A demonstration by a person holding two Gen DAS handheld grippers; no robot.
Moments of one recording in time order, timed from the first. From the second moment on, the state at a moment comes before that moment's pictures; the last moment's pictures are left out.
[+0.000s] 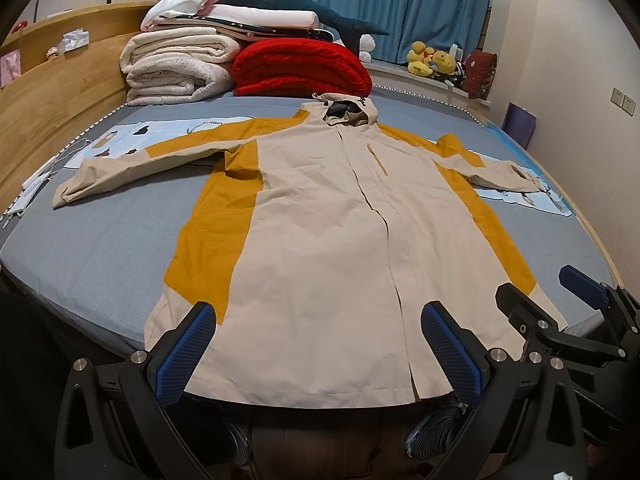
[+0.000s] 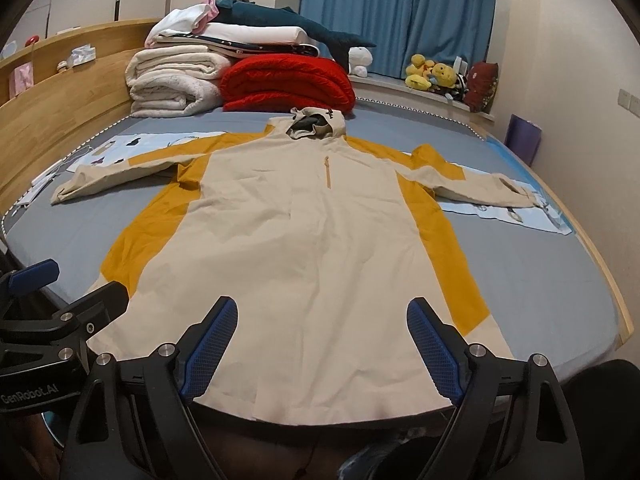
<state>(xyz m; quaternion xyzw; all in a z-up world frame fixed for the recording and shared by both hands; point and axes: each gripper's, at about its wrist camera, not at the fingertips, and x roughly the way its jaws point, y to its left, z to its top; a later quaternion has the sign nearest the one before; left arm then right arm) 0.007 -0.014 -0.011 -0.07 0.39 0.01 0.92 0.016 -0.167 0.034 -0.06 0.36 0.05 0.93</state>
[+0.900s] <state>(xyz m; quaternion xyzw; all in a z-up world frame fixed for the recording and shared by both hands) 0.007 -0.015 -0.012 -0.07 0.39 0.01 0.92 0.017 -0.166 0.038 -0.06 0.36 0.05 0.93</state>
